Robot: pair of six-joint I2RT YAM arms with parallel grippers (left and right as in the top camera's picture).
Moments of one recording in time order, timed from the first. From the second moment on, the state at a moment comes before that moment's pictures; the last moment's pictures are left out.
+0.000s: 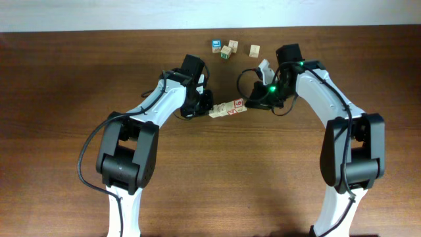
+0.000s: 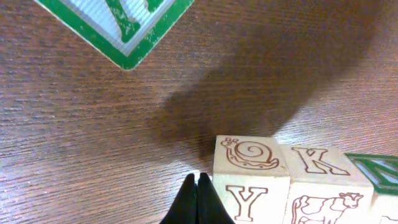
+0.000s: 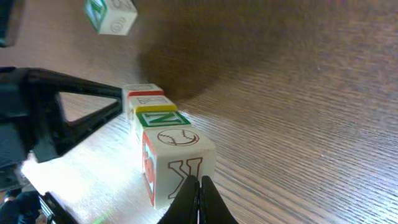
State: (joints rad) left arm -0.38 2.19 1.62 -0.74 0.31 -0.46; right arm 0.14 2.09 1.59 -0.86 -0.62 0.13
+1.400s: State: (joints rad) left arm -0.37 2.20 1.62 -0.77 0.31 -0.46; right arm 0.31 2.04 1.67 -0.80 -0.63 0.25
